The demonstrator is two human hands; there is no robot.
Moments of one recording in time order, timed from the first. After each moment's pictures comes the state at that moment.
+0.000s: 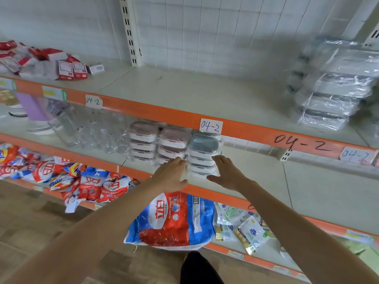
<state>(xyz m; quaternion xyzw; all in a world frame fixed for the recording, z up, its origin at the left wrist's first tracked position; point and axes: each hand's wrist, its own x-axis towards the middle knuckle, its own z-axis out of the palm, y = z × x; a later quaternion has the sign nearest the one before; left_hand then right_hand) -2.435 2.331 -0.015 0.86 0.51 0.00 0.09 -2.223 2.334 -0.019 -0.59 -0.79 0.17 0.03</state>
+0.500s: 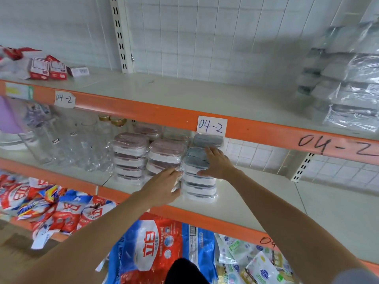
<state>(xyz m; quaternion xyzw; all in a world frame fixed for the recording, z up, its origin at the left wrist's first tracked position) -2.437 2.404 -0.100 0.87 0.49 0.08 0.05 -2.226 2.472 -0.088 -0.62 -0.77 0.08 0.06</state>
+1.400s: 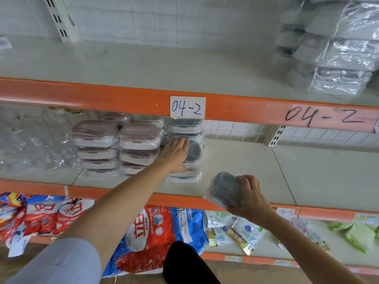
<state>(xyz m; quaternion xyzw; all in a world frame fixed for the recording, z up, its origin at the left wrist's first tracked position) -2.346 2.494 -0.128 0.89 0.43 -0.08 -0.06 -2.129 2.317 -0.168 -0.70 -0.68 0.11 0.18</state>
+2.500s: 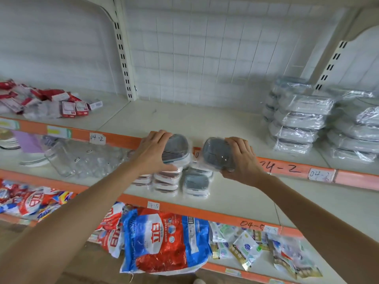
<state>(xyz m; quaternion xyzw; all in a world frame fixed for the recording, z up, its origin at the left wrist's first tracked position) -2.485 2.376 0.121 0.86 0.48 0.16 -0.03 -2.193 2.323 0.110 -0.57 -0.79 -0.06 0.21</state>
